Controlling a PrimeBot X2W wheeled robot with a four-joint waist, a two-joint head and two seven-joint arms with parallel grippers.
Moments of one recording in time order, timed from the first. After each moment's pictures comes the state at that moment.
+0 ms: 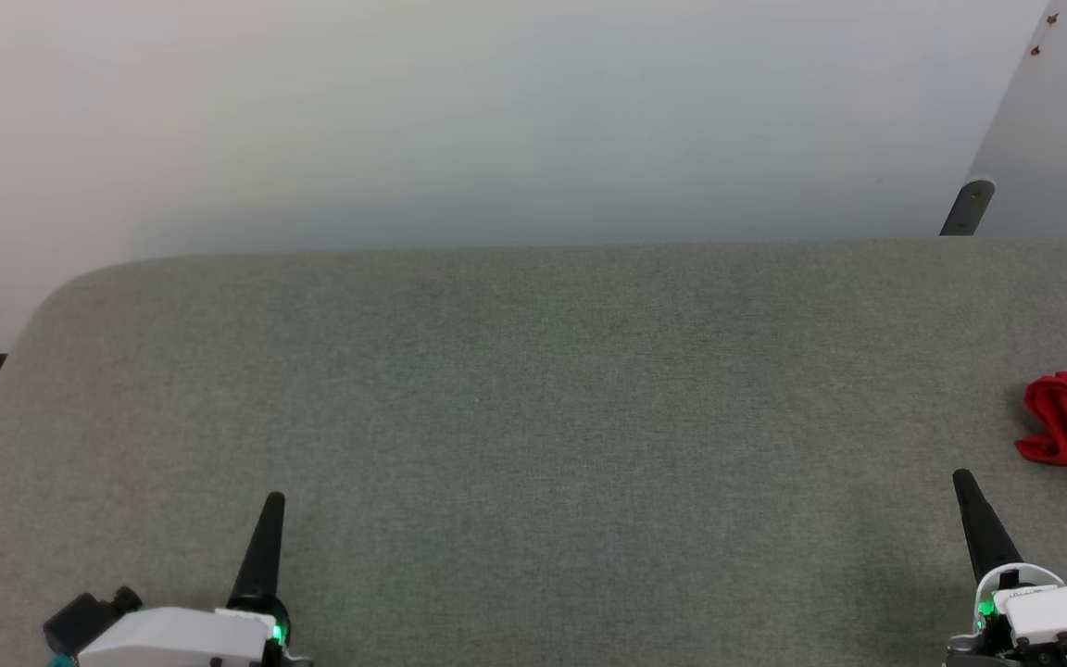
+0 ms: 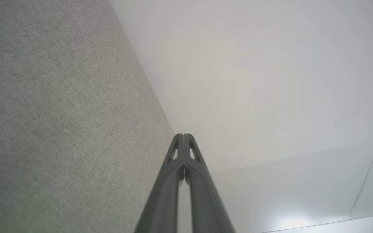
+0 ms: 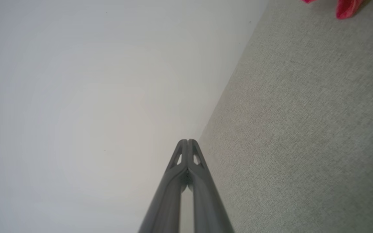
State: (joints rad) left arm -0.04 0.07 0.08 0.22 -1.32 -0.13 0.02; right arm -0.06 -0.09 -0.09 0.22 1.34 0.13 0.06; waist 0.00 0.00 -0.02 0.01
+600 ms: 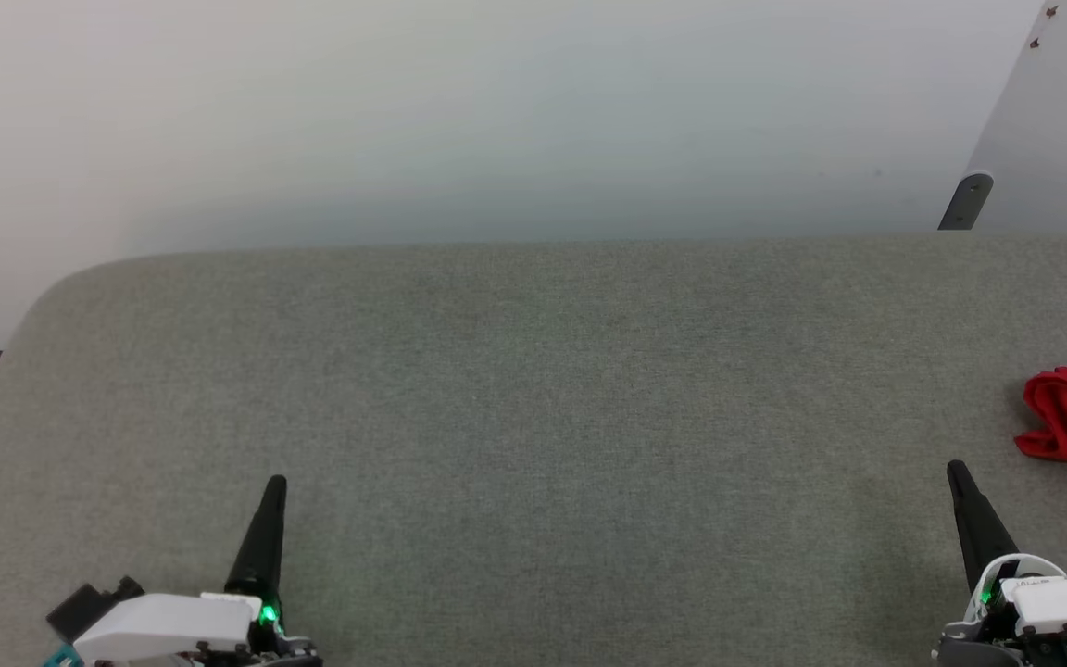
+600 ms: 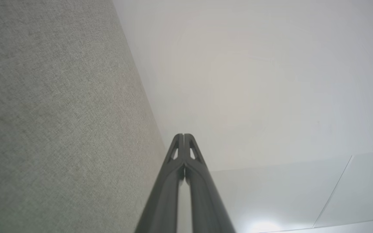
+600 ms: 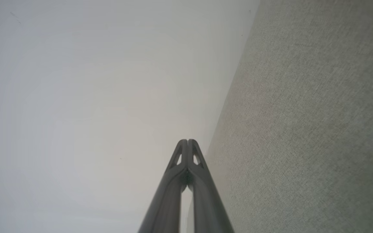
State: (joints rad) left arm -0.07 0.07 0.09 0.23 -1.45 -0.13 0.06; right arm -0.08 -0.08 -0.10 0.23 1.46 0.13 0.08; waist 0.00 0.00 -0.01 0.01
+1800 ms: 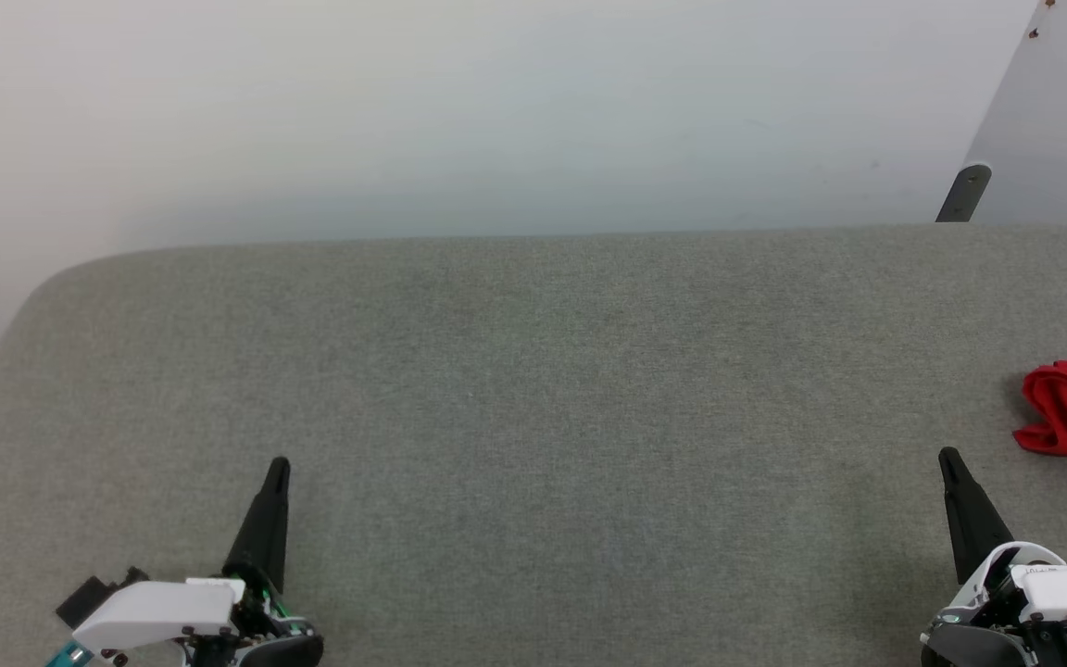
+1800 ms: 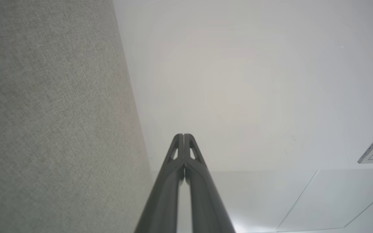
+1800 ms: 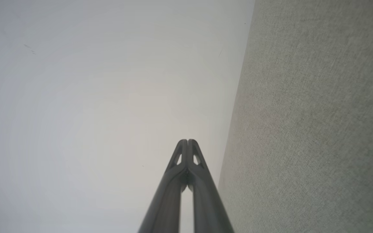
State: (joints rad) left arm -0.10 0.06 0.11 0.25 -1.62 -0.13 0.11; right arm -0.11 -0.05 -0.12 0.25 1.61 0.13 0.11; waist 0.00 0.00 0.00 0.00
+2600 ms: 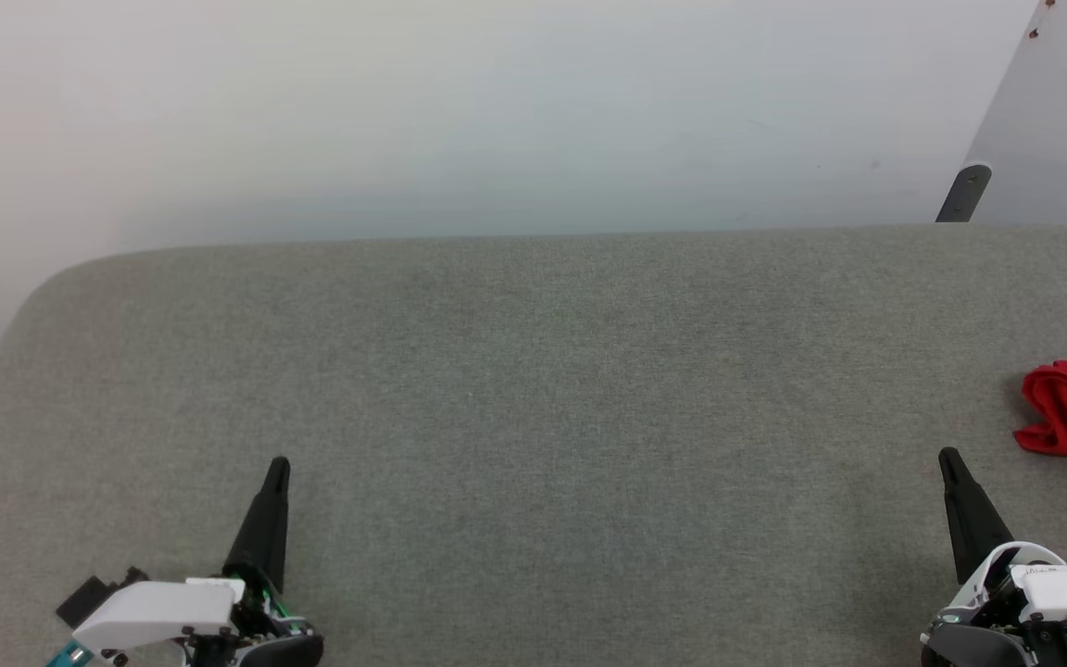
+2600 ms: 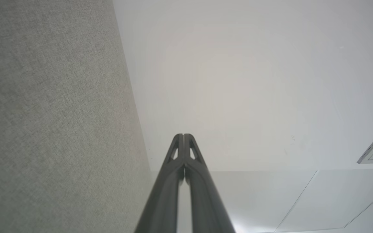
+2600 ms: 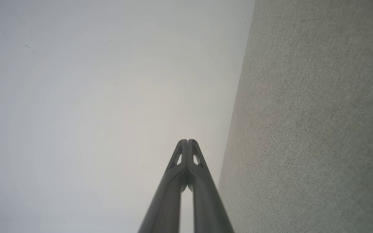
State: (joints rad) left arm -0.10 0.05 0.11 0.25 -1.62 -0.13 0.11; right arm -0.11 -0.05 -0.12 0.25 1.61 0.13 0.11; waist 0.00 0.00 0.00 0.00
